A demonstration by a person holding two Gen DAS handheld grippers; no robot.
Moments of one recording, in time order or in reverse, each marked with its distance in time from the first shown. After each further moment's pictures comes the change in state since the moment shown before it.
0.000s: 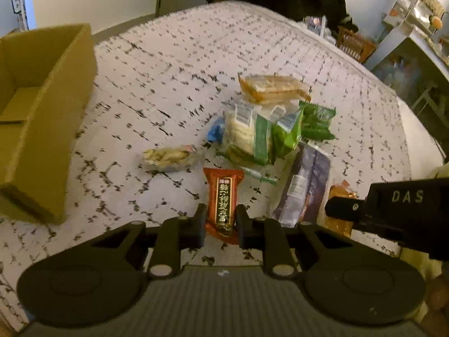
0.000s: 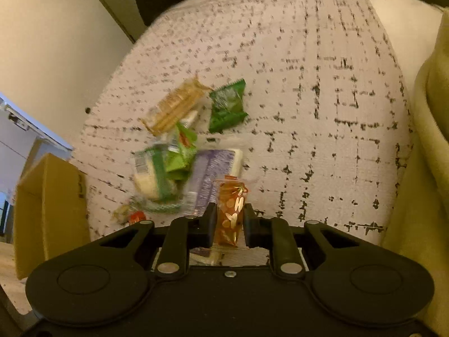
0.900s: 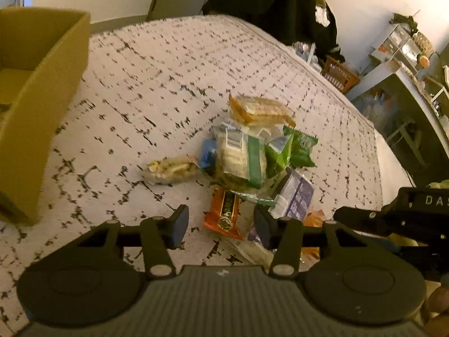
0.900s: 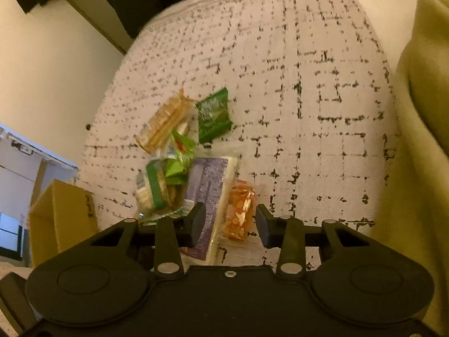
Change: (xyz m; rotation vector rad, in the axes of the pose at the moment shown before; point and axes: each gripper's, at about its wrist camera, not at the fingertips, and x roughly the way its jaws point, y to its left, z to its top) left arm 0.016 0.016 0.005 -0.111 -0.045 -0.161; right arm 0.006 -0.020 0.013 0.124 0.053 -0.007
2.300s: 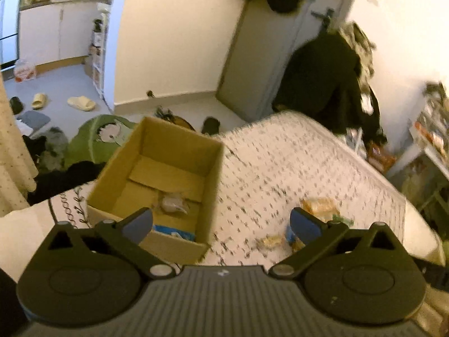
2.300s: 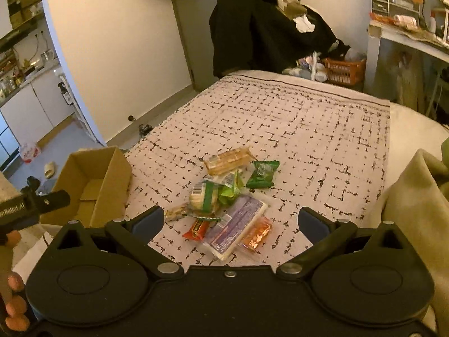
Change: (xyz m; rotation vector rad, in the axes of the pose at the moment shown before) left arm -0.183 0.040 0.019 -0.047 -0.299 0.250; right arm -0.118 0.043 -0.037 -0.474 -0.272 0.053
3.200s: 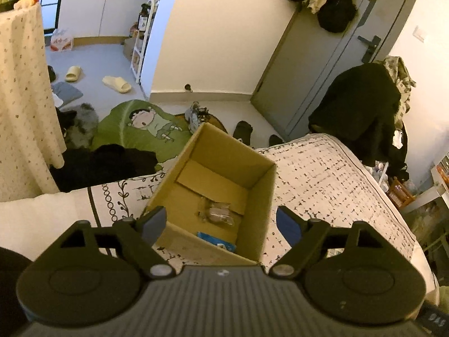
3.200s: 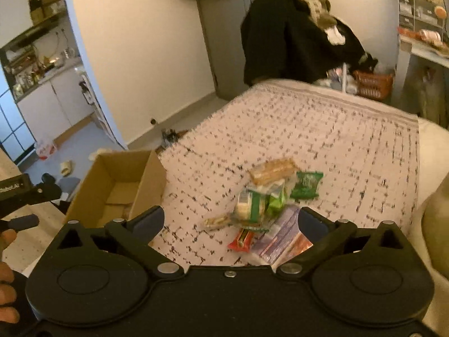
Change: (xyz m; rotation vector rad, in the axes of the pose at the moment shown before) left arm -0.021 0.064 0.025 -0.198 -0.017 0.089; right arm -0.004 0.063 0.002 -0.089 -0.061 0.059
